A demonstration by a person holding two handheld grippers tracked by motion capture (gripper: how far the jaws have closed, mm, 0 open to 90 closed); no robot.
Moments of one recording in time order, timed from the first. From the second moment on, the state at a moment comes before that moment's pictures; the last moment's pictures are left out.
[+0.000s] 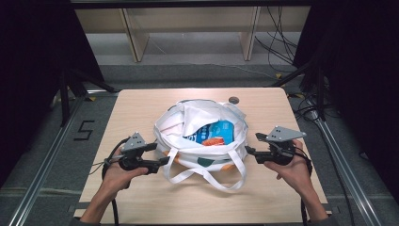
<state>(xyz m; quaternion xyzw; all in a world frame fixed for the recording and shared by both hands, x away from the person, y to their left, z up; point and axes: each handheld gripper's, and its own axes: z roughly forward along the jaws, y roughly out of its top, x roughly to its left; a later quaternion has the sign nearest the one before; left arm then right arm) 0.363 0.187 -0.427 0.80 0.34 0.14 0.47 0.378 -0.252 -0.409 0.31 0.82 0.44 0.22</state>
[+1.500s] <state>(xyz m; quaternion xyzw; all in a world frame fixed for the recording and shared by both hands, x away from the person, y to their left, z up) 0.290 0.186 -0.492 0.82 0.33 0.11 0.45 0.312 -0.262 -0.466 0.32 0.83 0.41 0.18</state>
